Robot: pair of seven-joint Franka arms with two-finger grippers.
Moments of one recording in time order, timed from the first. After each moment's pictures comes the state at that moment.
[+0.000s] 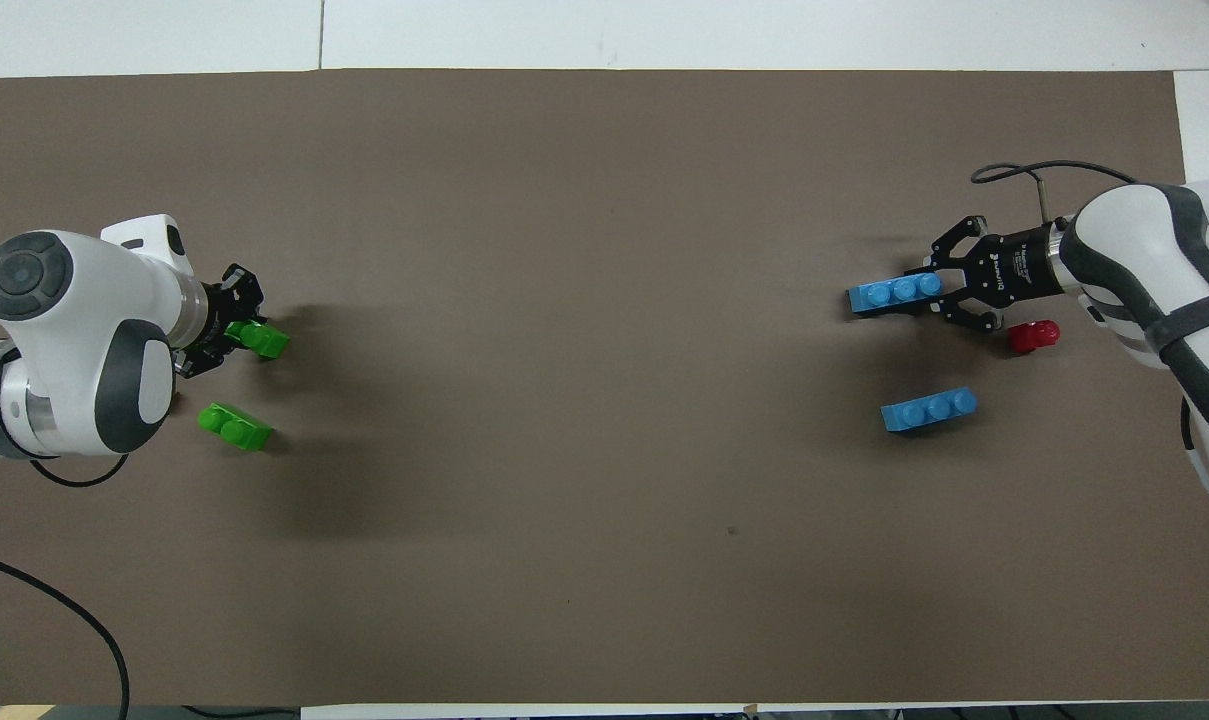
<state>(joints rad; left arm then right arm) 0.04 0.24 -0.07 -2.10 0.07 2.41 -1.02 -0.13 0.49 -0.05 -1.80 0.70 2.07 0.78</state>
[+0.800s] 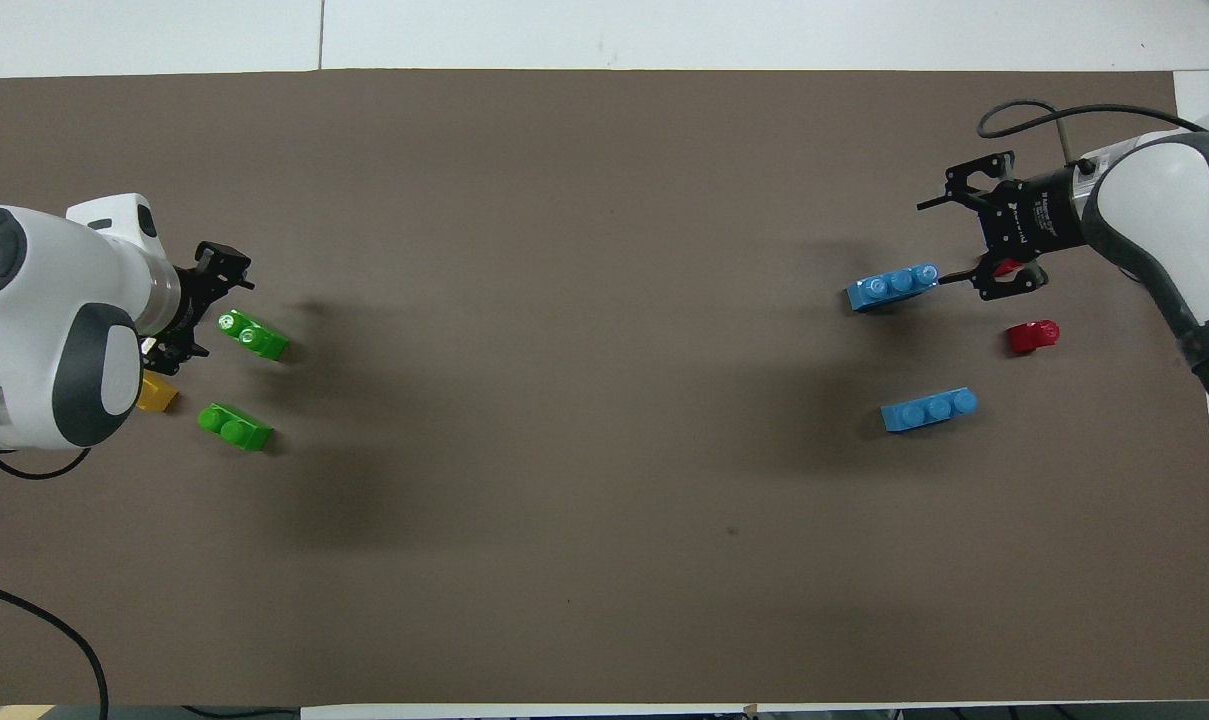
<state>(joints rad) 0.04 0.17 -0.07 -2.03 0.07 2.29 -1.00 -0.07 0.38 -0.05 -1.67 0.51 1.99 0.86</state>
